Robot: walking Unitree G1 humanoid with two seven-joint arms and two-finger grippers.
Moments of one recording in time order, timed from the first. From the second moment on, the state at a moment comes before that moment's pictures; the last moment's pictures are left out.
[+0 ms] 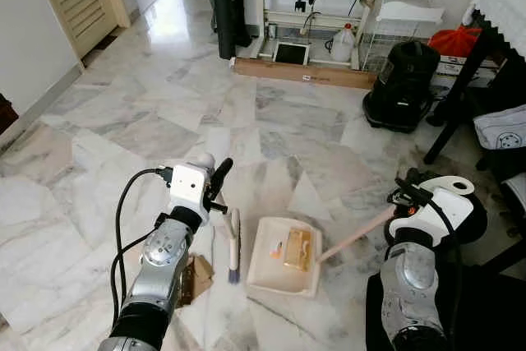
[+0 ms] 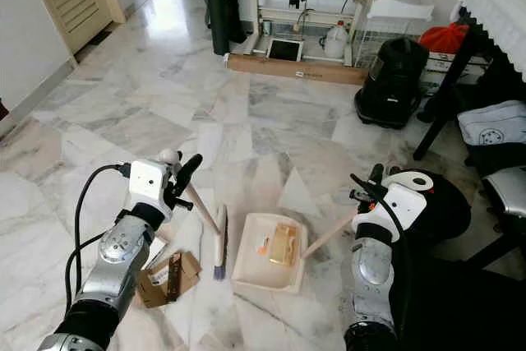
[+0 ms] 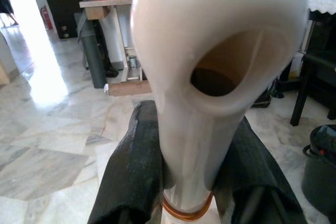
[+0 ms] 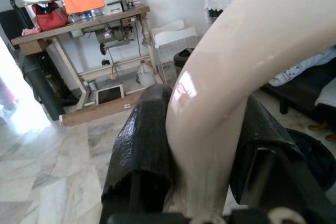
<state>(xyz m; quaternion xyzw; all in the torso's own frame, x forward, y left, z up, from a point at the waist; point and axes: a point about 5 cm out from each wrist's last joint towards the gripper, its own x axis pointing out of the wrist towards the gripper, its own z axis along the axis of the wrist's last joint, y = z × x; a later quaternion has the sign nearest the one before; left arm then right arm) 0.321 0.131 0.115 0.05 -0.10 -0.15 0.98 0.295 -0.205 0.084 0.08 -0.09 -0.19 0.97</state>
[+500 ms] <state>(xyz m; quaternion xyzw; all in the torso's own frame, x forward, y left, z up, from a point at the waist) 0.323 0.131 0.118 0.04 -0.11 -0.14 0.98 0.297 -0.201 0.084 0.07 -0.08 -0.19 0.98</state>
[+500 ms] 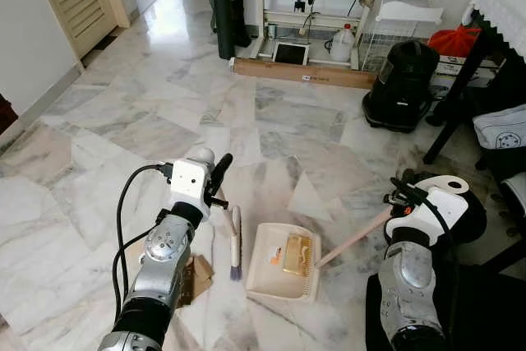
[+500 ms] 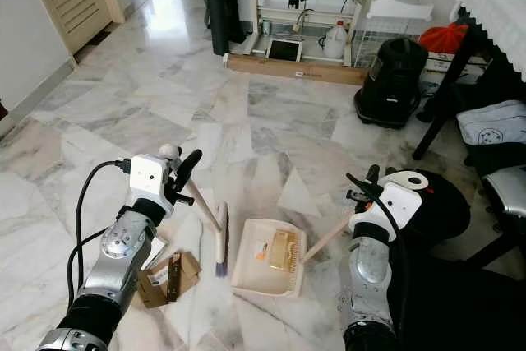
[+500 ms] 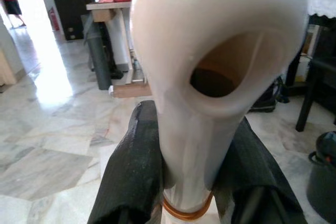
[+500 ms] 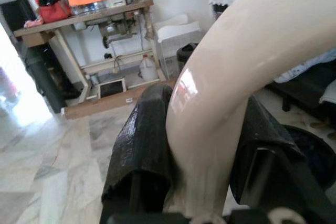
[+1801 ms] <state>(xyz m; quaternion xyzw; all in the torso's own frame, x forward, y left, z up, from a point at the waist) 0.318 0.117 0.125 0.03 -0.13 -0.12 0.98 0.301 -0.194 0.091 0.06 -0.08 -0.16 0.98</state>
